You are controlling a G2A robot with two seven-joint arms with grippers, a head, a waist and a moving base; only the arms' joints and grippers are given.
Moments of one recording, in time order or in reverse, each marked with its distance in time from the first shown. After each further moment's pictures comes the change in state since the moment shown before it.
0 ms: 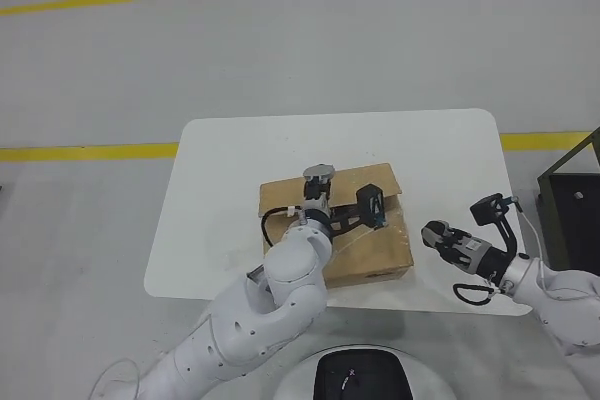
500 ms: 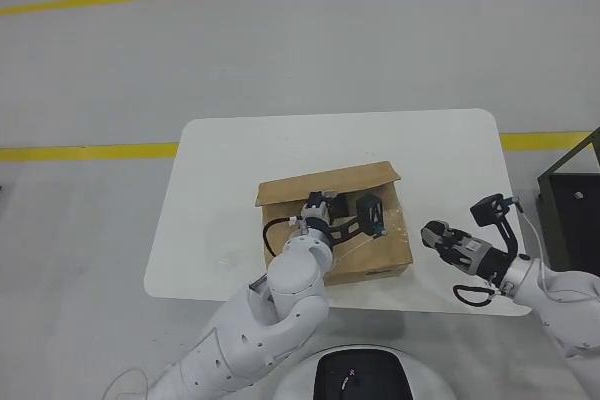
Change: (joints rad) left arm 0.087 -0.020 -0.051 -0.012 0.093 -0.010 0.037; right arm -0.012 -0.002 0.008 -0.019 0.000 -0.003 -0.001
